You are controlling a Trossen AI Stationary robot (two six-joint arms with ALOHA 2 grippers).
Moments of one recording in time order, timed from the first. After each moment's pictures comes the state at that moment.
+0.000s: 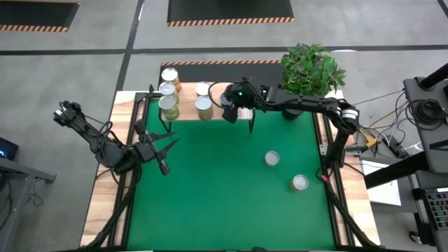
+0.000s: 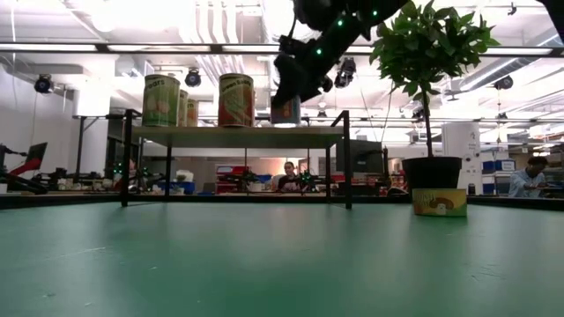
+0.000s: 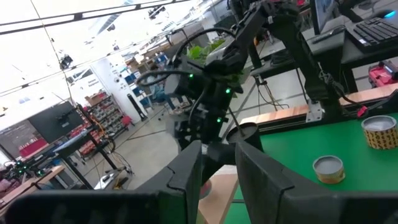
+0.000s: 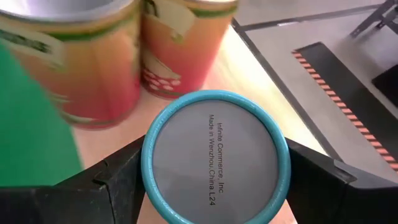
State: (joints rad) left arm -0.65 0.88 0.81 0.15 -1.18 0.51; right arm -0.36 1.79 1.55 -0.39 0.20 -0.11
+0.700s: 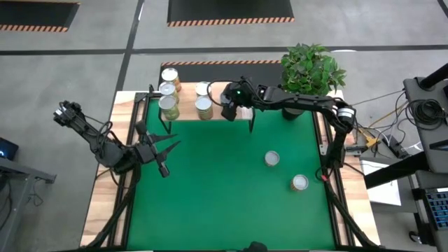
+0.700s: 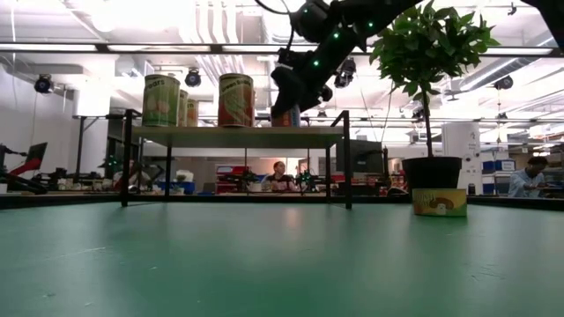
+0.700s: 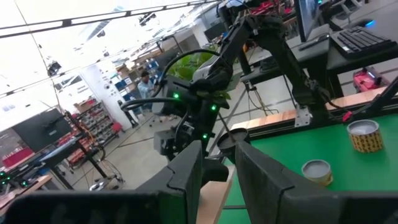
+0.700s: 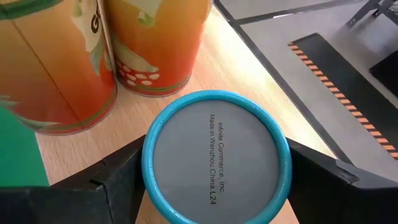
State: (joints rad) left arm -0.65 0.88 0.81 0.16 -1.13 0.52; right arm -0.39 1.83 1.55 -0.36 0.20 -0.09
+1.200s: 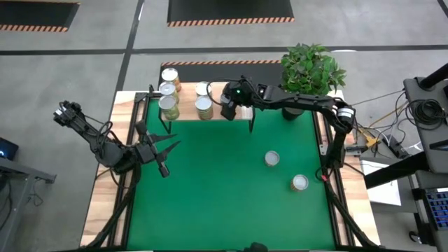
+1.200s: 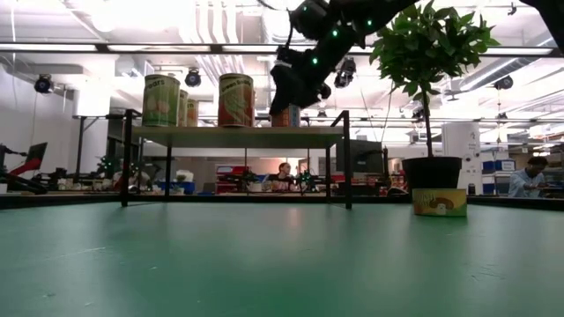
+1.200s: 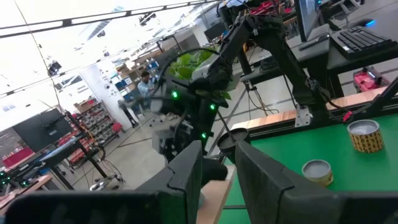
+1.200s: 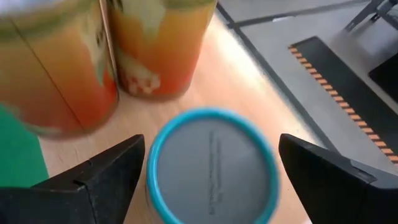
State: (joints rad) left arm -0.65 0.88 0.81 0.16 -1.13 0.52; right arm -0.38 1.83 1.57 -0.37 0.20 -0.10
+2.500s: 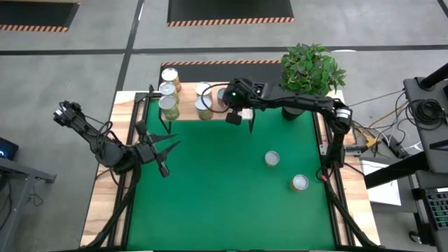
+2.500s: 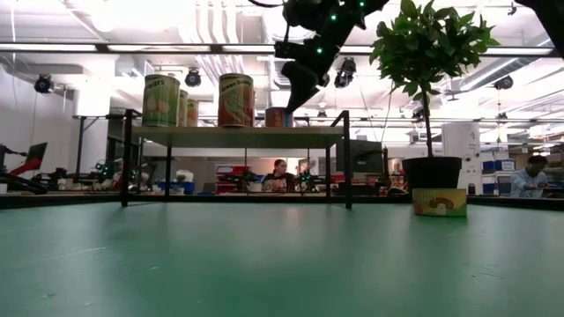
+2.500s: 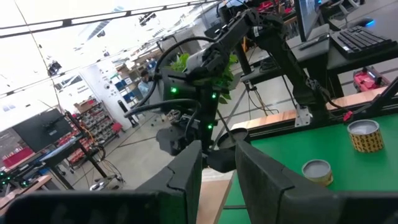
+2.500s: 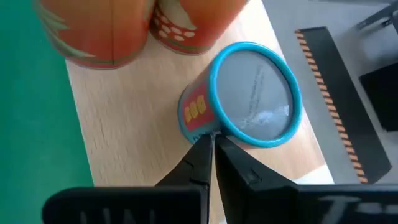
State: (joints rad) left arm -0.65 0.88 0.81 0.16 -1.13 0.52; right arm -0.34 1.86 1.72 -0.69 0.25 -0.26
